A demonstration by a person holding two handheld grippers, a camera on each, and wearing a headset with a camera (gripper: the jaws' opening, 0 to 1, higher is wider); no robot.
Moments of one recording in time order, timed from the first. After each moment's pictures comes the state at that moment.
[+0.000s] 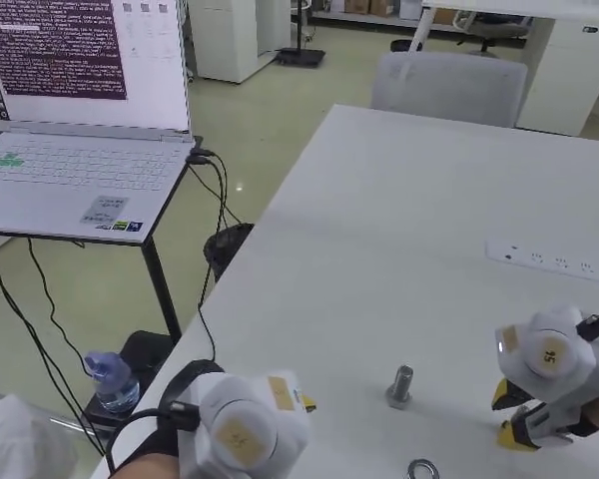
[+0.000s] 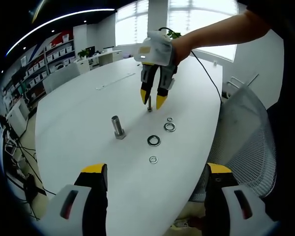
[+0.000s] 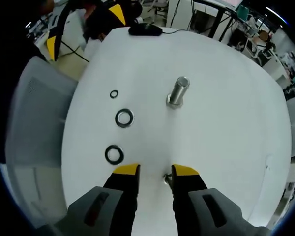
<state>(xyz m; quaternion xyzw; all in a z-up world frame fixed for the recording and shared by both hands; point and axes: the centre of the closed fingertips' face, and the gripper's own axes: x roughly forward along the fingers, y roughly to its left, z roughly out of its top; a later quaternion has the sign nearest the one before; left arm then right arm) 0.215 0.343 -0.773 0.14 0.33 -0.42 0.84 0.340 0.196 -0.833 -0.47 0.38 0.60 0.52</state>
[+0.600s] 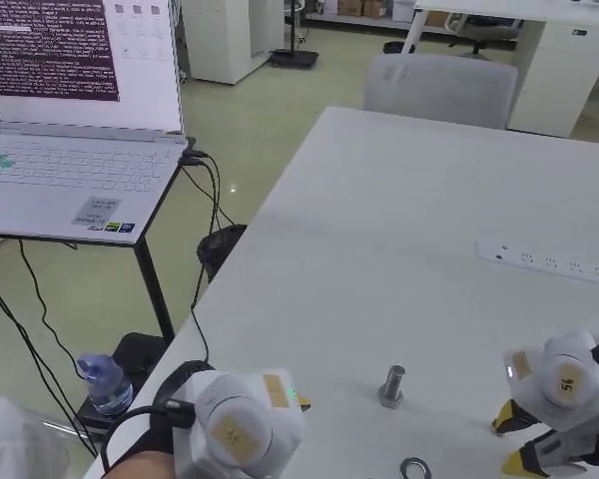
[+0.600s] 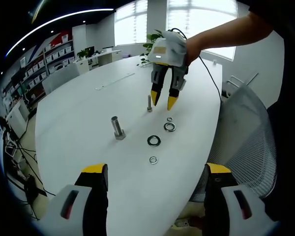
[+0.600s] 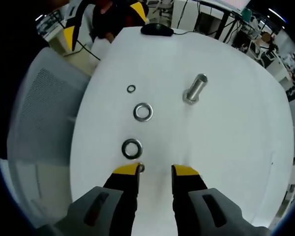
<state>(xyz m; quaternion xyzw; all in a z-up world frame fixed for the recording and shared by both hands) 0.215 0.341 -0.772 0.15 0.33 -0.42 0.83 0.312 0.179 -0.834 -0.47 0.38 0.61 0.52</state>
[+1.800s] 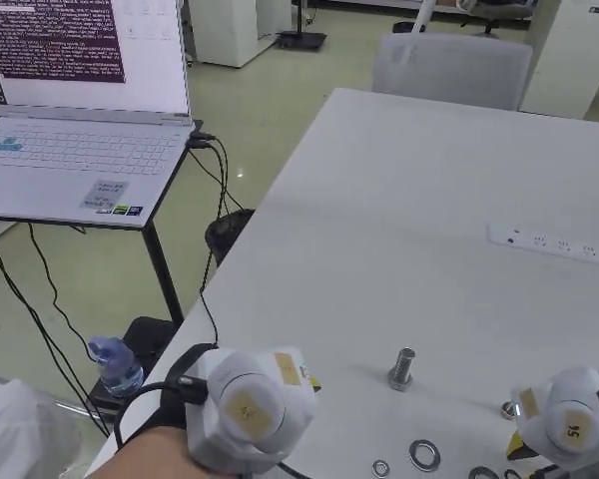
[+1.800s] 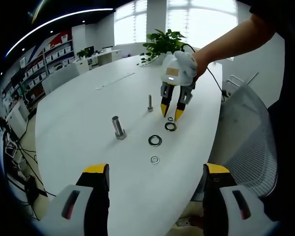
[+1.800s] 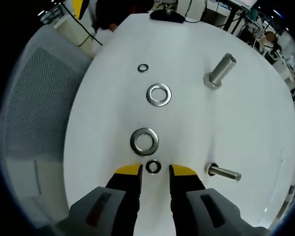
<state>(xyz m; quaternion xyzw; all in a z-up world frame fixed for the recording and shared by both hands) 0.218 0.342 -0.773 0.15 0.33 -0.42 0.83 0.291 0.165 -0.880 -0.48 0.39 0.60 0.50</state>
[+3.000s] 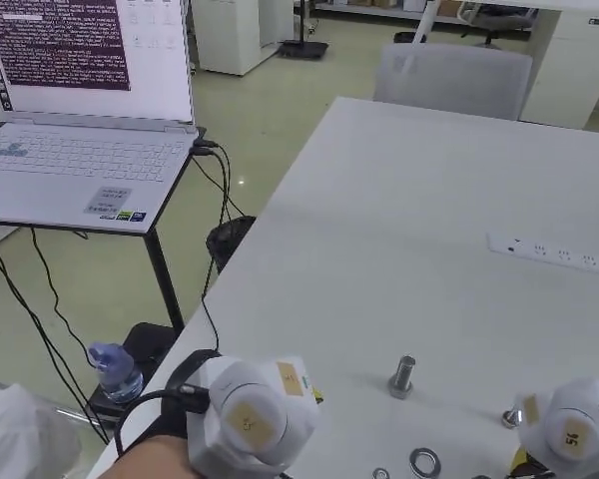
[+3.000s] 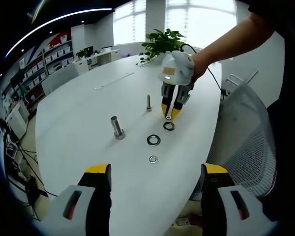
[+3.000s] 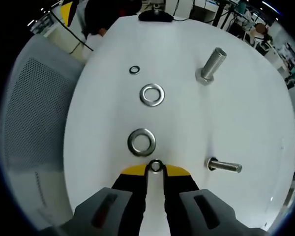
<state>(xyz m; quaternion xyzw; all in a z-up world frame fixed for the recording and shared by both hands) 0.214 0.341 -0.771 0.15 0.33 -0.42 0.83 0.294 0.164 -0.877 -0.46 0.41 0.58 0.54</state>
